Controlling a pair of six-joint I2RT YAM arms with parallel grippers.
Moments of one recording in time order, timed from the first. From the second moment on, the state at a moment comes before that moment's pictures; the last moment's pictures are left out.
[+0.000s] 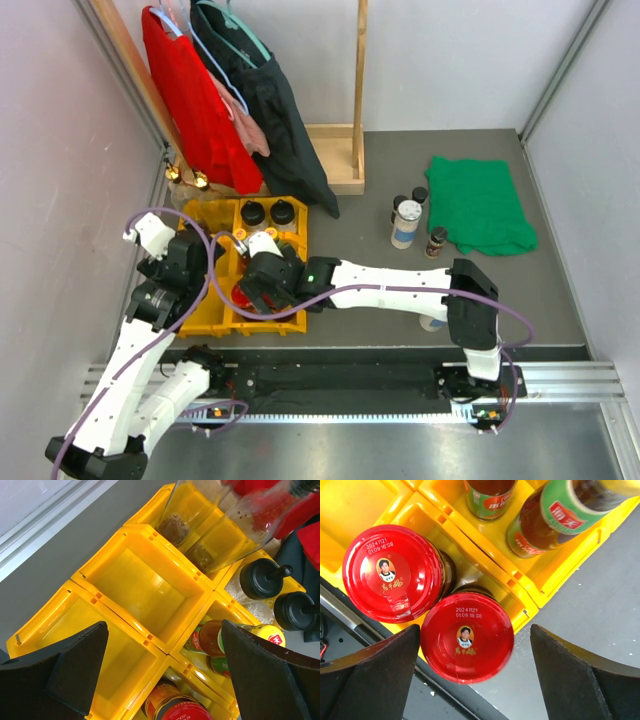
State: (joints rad) left arm -0.32 0.71 0.86 -0.83 -0.70 -0.84; right arm 1.32 1.92 1.64 -0.61 0.39 0.40
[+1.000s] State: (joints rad) left arm -0.34 0.72 0.86 -0.50 0.14 -0.50; right arm 0.97 1.21 1.23 -0.66 0.51 0.59
